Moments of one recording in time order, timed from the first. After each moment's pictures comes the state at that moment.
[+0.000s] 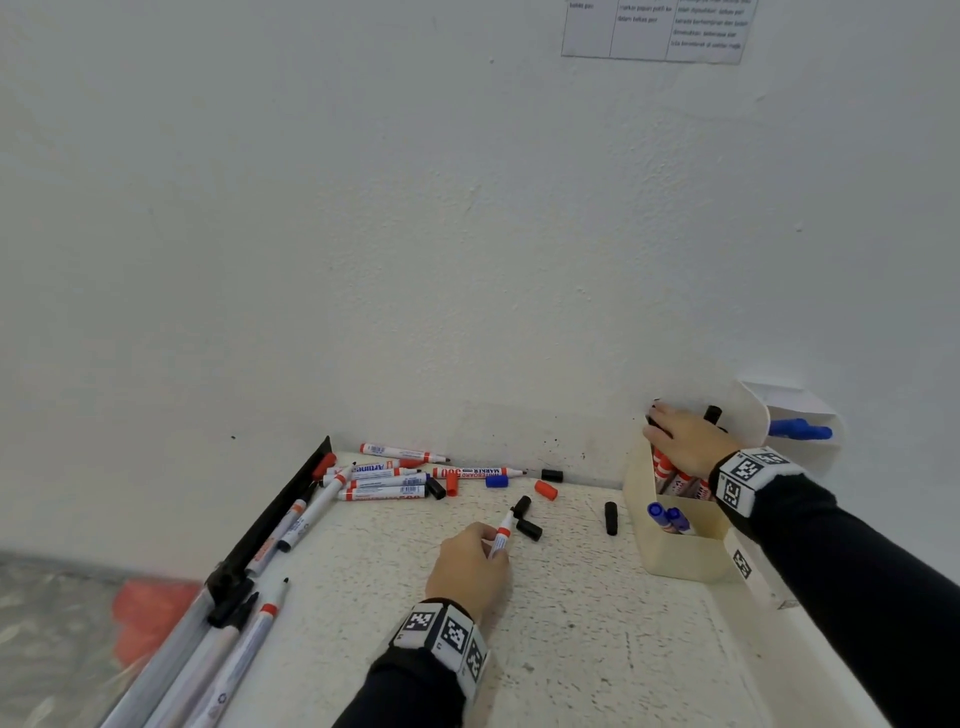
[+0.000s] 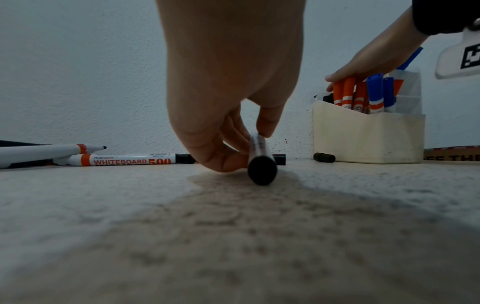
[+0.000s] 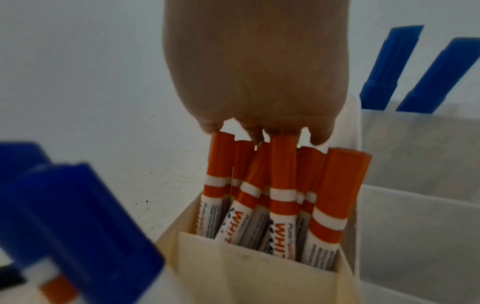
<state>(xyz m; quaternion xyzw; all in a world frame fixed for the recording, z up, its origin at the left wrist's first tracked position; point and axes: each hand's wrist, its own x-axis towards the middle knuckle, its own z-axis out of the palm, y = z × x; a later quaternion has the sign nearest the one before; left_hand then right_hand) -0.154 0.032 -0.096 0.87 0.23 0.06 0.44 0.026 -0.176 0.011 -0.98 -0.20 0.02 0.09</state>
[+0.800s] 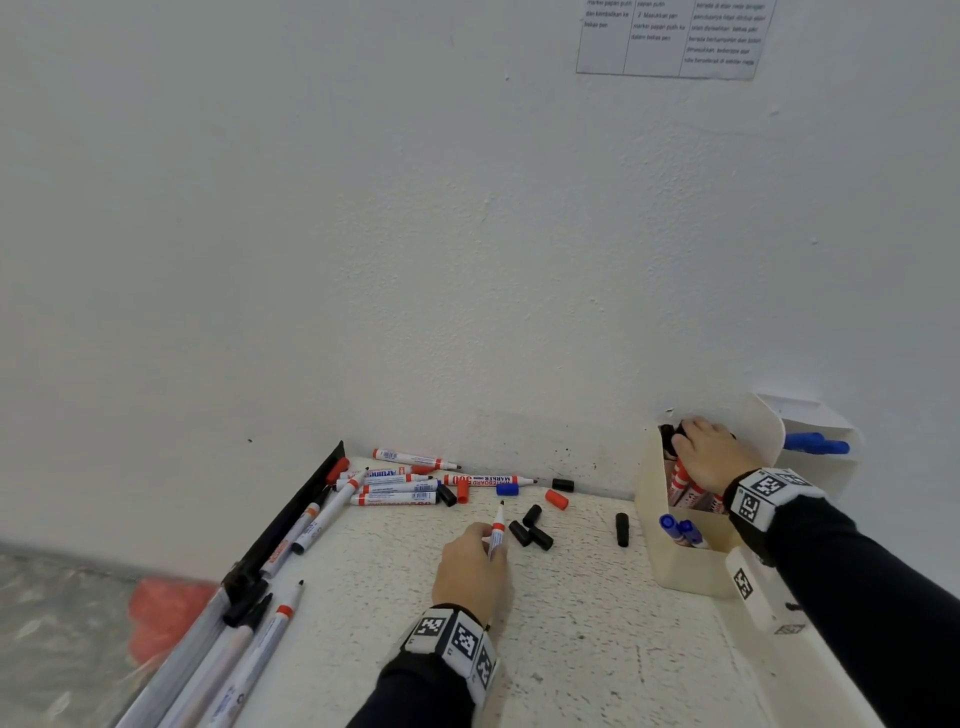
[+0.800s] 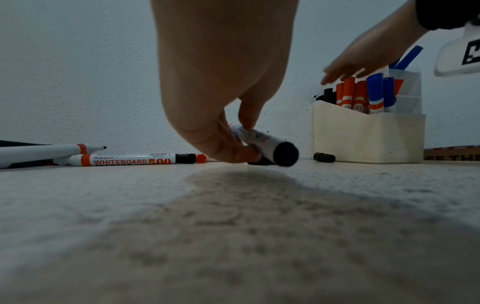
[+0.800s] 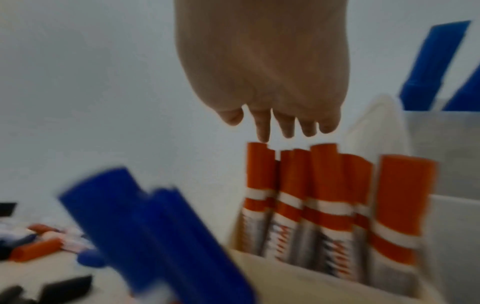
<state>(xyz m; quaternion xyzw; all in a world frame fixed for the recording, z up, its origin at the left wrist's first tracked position) -0.154 0.034 -0.093 0.85 0.26 0.11 0.45 0.033 -0.181 0.003 -0.99 -0.12 0.00 0.11</state>
